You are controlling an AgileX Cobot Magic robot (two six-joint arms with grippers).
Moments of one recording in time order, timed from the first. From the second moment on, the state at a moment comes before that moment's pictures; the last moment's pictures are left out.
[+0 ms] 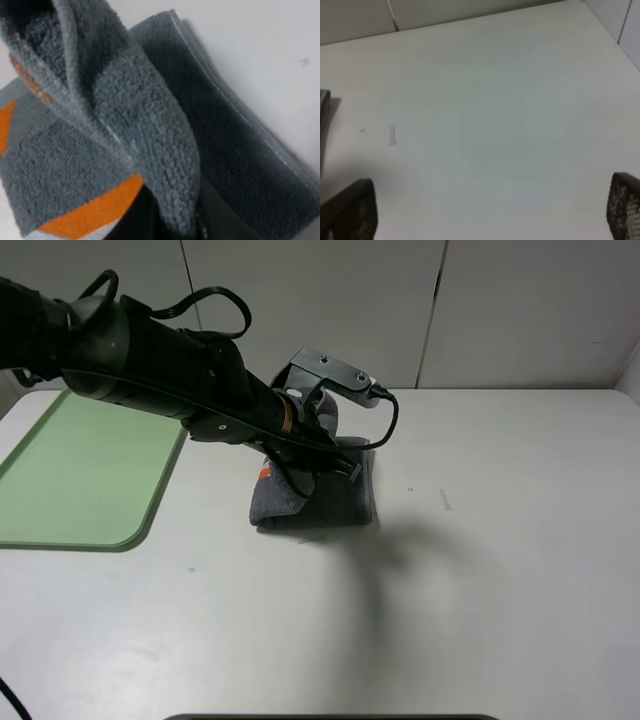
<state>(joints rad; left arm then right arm) -0.75 1.95 -1.13 0.69 0.05 -0.69 -0.05 -0.01 -0.50 -0.05 1.03 0.12</state>
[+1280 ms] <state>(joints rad) -0.72 1.90 -1.16 0.67 0.18 -0.72 -0.05 -0.01 -0.50 -0.05 1.03 0.12</state>
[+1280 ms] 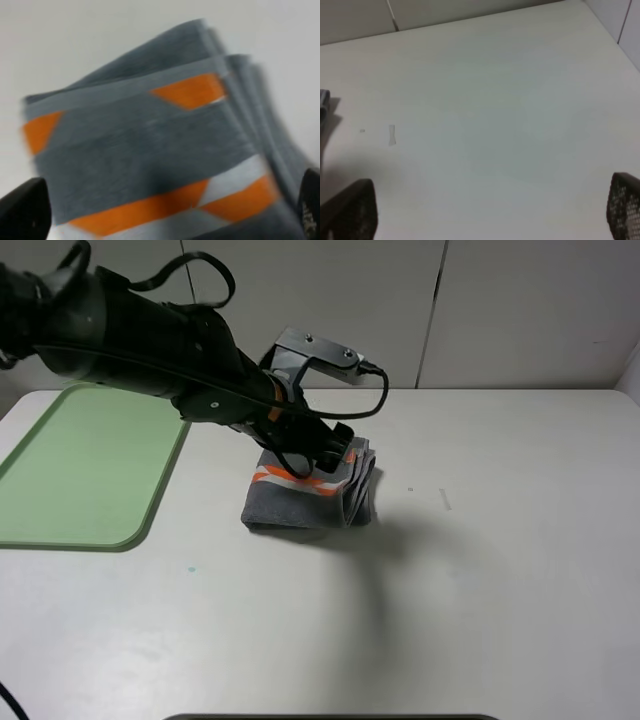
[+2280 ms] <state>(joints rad) -0.60 2.04 -1.16 0.62 0.16 -0.73 -0.05 -0.01 -0.50 -0.05 1.03 0.12</state>
